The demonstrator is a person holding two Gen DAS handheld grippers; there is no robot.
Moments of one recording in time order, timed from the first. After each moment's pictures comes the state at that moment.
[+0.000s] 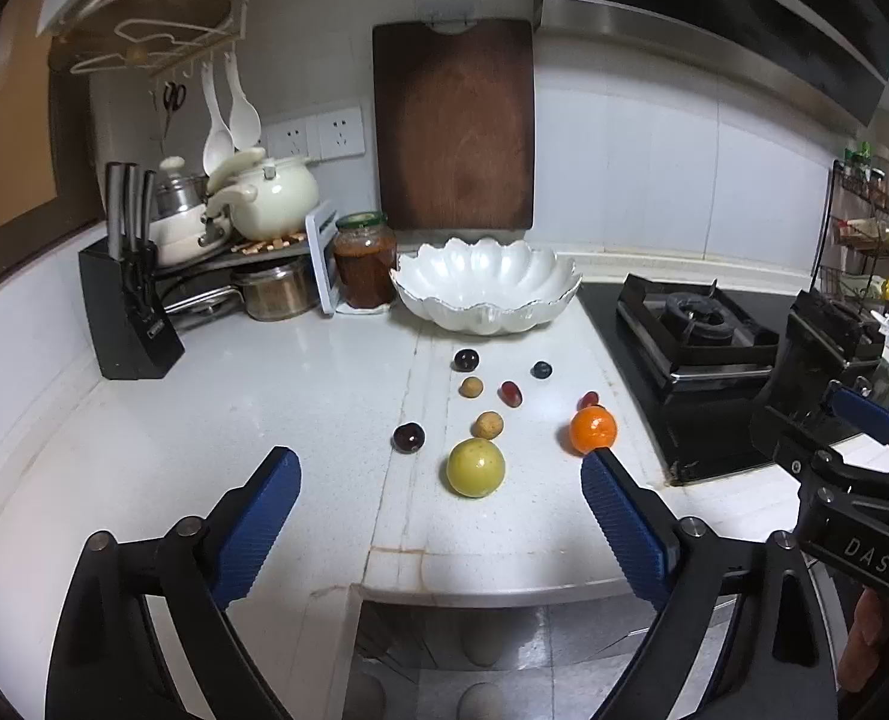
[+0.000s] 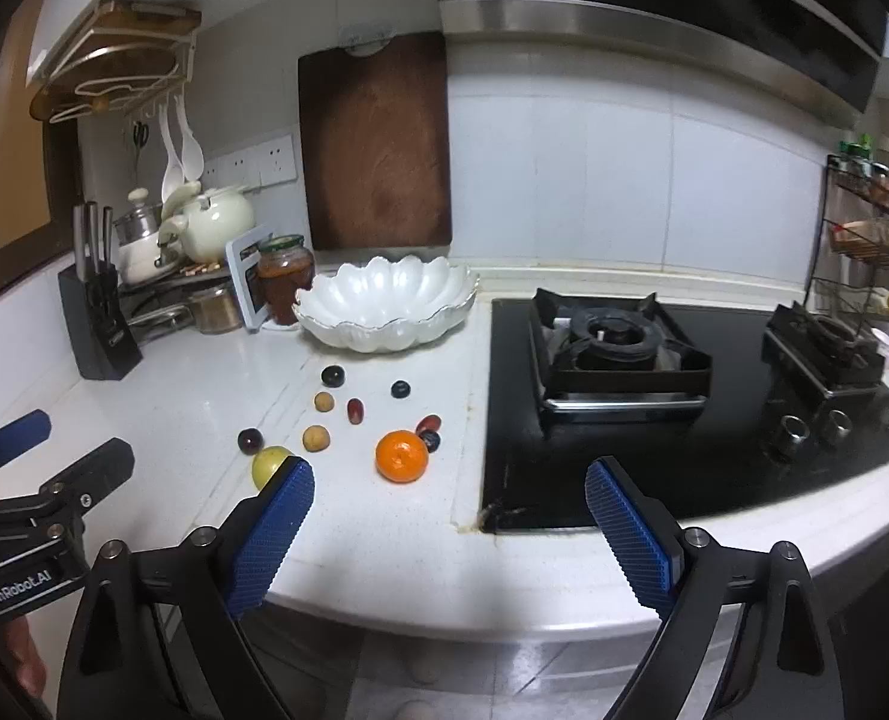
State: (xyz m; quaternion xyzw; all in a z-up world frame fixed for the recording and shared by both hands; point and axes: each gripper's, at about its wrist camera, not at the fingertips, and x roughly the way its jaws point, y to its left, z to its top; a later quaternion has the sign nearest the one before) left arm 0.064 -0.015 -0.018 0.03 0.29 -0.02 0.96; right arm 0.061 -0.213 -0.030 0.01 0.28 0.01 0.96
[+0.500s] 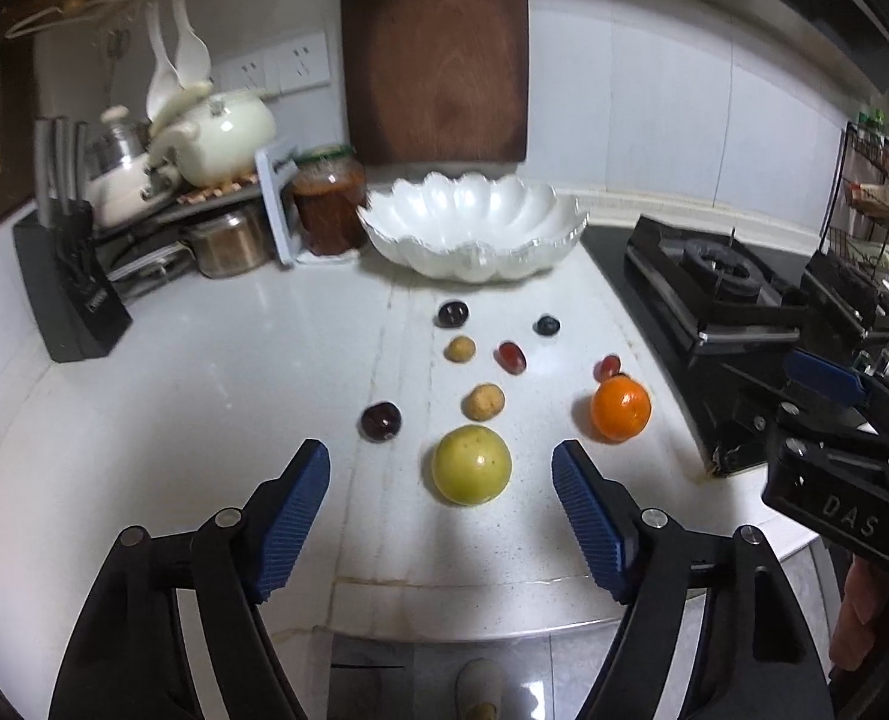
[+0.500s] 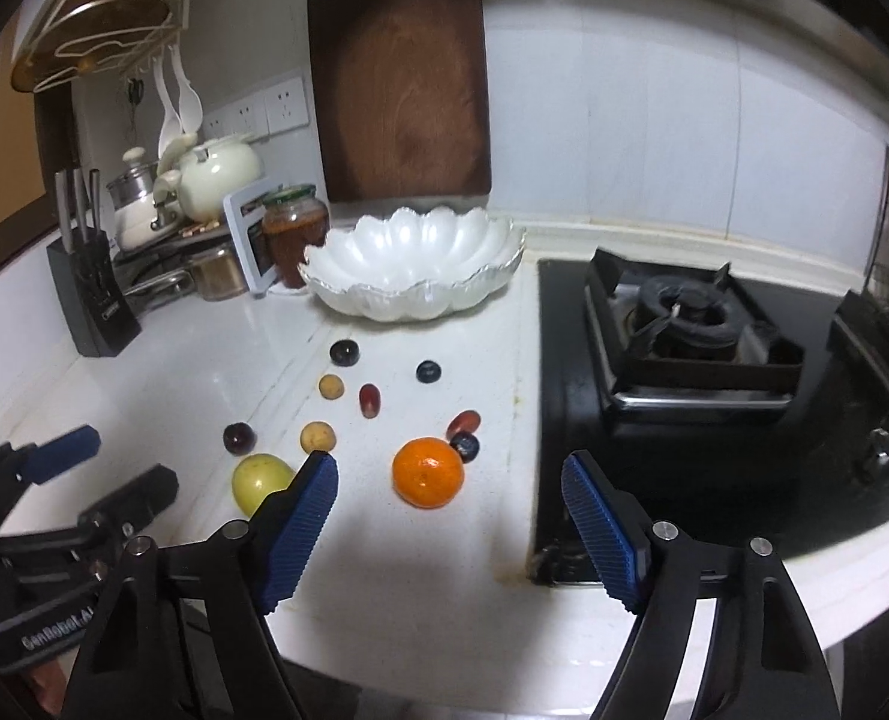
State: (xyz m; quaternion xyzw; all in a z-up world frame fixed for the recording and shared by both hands) left arm 0.139 -0.019 -0.067 0.04 0.35 -0.04 0.93; right arm 0.149 -0.199 -0.073 0.02 0.33 0.06 0.94
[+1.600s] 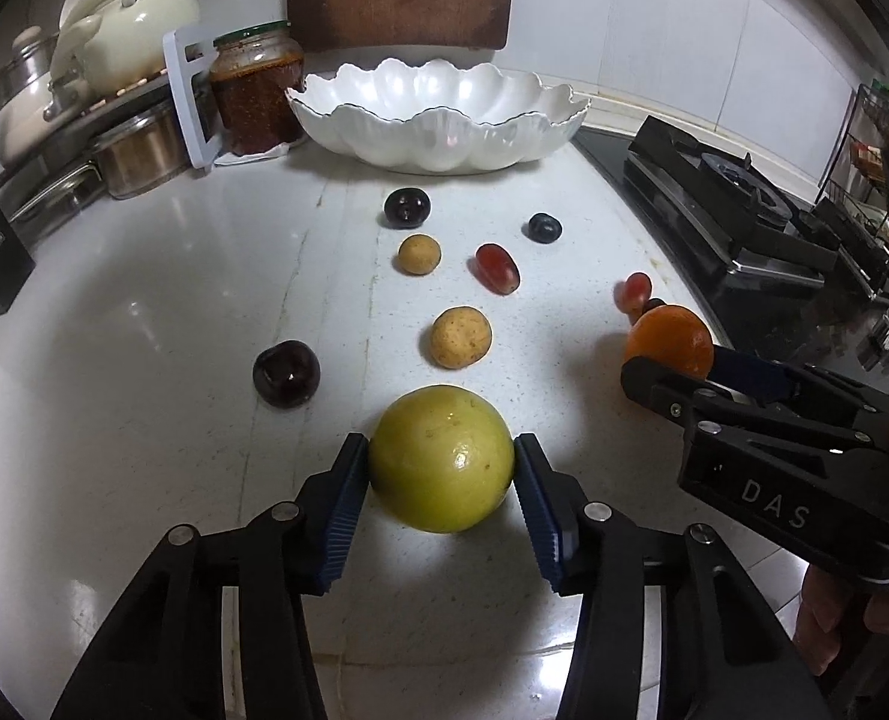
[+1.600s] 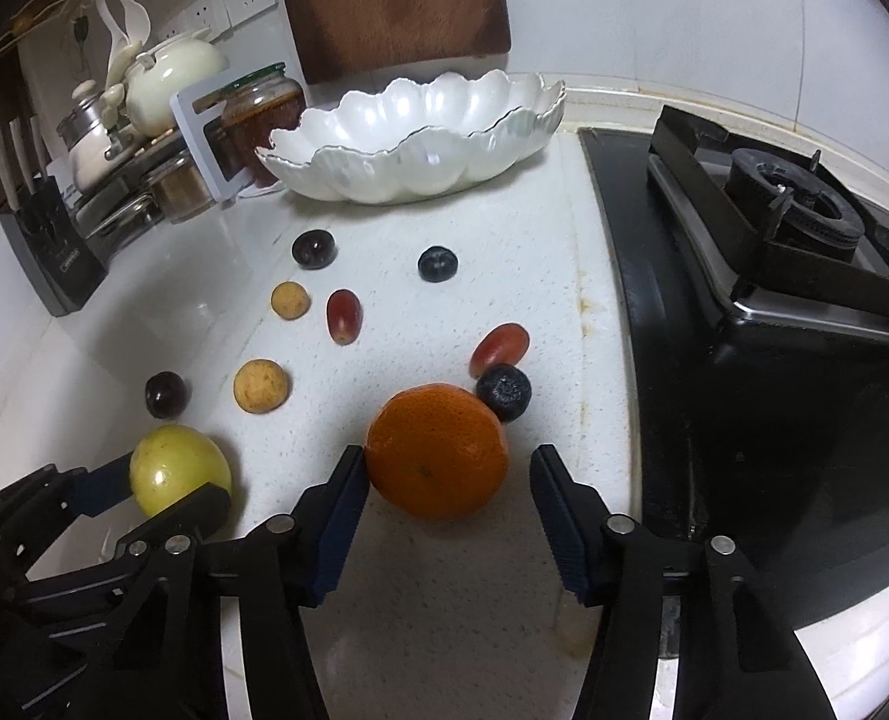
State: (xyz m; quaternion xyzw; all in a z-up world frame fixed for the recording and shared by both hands) left arm 0.211 -0.029 -0.146 0.02 0.44 -0.09 0.89; right arm 0.230 -0.184 -0.161 0.04 0.44 0.08 0.89
